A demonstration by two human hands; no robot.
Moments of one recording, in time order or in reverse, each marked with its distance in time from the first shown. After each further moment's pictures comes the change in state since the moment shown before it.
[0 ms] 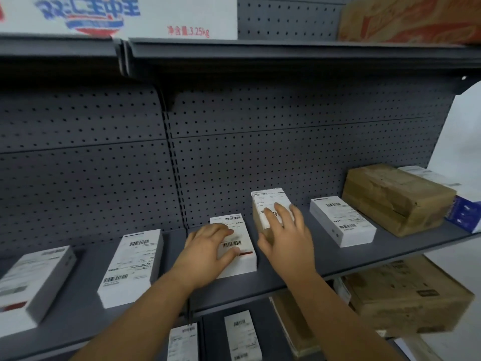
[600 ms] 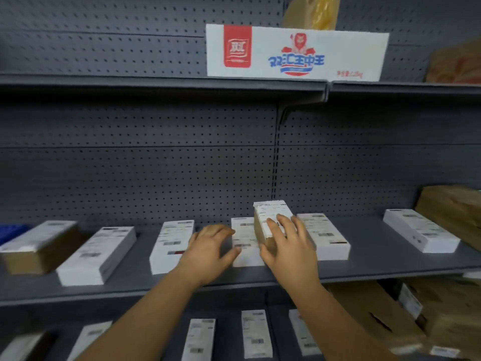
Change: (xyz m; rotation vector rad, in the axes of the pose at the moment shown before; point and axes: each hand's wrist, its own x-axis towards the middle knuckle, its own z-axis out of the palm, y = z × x) left_hand -0.192 -0.142 -0.136 0.047 0.125 -0.163; right_hand -0.058 -0.260 -0.024 0.092 -0.002 -0.135
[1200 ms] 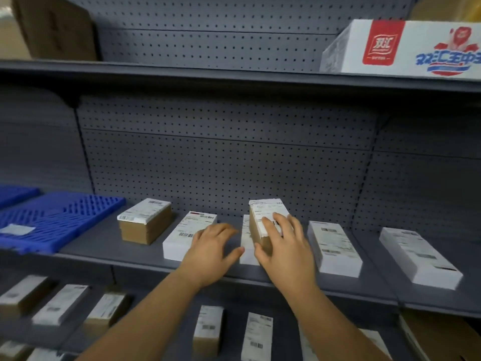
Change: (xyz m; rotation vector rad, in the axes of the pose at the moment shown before) left_hand -0.091 -0.155 -0.077 0.051 0.099 -0.148; right_hand 0.015 -0.204 0.050 0.153 -0.008 -0.167
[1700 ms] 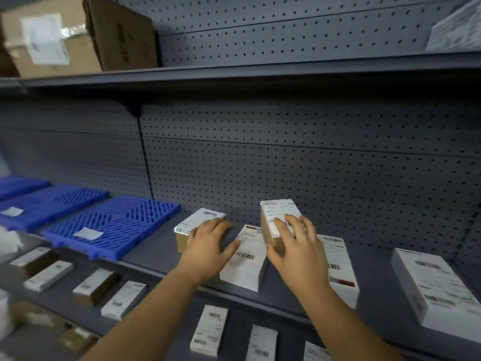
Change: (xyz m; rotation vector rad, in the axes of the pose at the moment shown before) left_hand 0.017 -0.130 -0.054 0.133 0.065 -0.279; right_hand 0.072 -0.079 0.095 0.136 -0.018 -0.066
